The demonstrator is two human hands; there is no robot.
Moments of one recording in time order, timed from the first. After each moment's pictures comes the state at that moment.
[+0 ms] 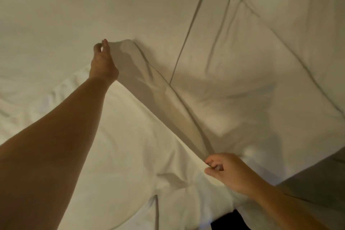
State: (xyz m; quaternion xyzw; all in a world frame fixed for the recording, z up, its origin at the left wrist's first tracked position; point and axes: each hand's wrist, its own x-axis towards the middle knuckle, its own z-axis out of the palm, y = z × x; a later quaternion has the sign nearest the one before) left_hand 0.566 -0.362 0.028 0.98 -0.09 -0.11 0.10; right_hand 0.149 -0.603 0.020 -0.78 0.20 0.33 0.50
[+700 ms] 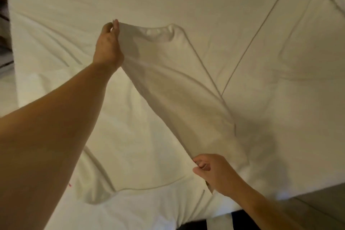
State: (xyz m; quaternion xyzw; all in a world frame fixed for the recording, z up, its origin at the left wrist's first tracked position) left_hand 0.515 -0.075 0.102 0.99 -0.07 -0.03 0.10; right_hand 0.134 -0.323 0.034 -0.78 0.14 0.34 0.51
